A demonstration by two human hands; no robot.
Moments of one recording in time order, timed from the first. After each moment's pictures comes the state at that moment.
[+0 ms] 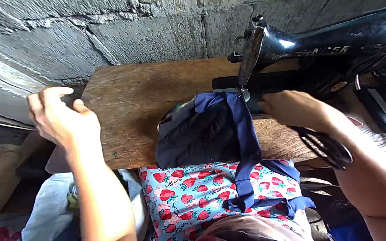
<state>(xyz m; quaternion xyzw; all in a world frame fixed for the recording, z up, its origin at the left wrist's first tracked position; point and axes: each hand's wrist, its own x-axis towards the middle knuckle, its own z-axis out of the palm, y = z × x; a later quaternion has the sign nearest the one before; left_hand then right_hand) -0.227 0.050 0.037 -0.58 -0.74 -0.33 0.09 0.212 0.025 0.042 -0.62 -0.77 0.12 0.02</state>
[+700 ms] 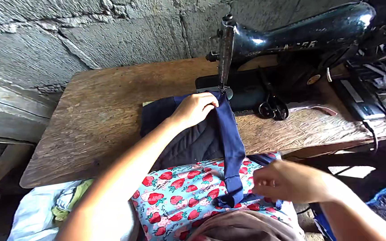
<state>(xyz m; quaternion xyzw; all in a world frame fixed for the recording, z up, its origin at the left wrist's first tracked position) -0.019 0.119 -0.032 -0.93 -0.21 -0.25 -0.15 0.229 -0.094 -0.017 -0.47 -0.76 0.44 0.07</state>
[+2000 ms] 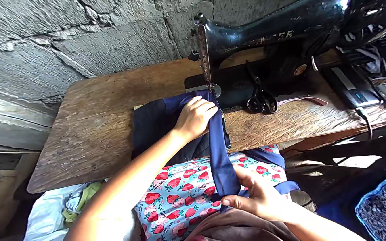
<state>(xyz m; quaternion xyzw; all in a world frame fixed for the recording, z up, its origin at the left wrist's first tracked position) 0.009 0.074 -0.043 -0.95 -0.20 -0.23 0.05 0.172 -0.132 -0.068 -0.28 -0.61 0.55 0.50</state>
